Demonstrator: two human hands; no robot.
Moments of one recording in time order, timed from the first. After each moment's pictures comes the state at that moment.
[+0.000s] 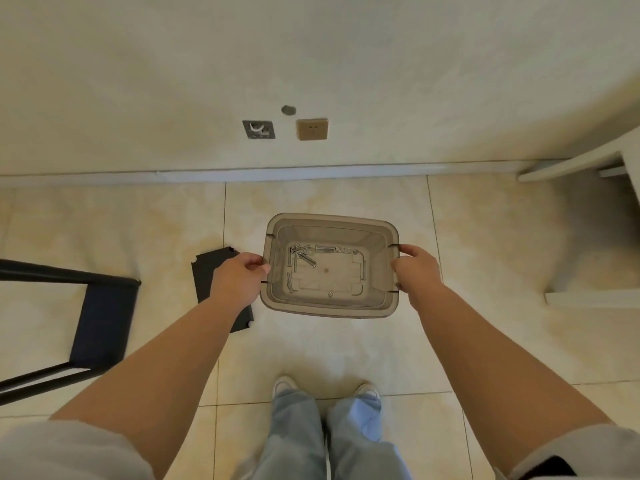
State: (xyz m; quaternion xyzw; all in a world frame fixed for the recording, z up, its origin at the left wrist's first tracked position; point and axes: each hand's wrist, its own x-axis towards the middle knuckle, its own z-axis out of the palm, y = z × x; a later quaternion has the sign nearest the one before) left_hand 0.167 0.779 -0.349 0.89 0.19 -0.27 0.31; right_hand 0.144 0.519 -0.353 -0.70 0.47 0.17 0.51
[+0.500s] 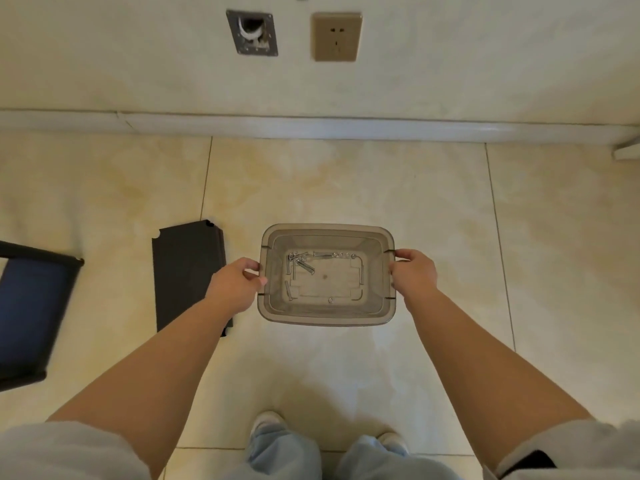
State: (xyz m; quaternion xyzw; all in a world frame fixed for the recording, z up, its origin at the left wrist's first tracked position) left_hand 0.159 0.797 -0.626 0.88 0.20 -0.33 0.29; right_hand 0.155 0.533 -0.641 -0.73 0.44 0.18 0.48
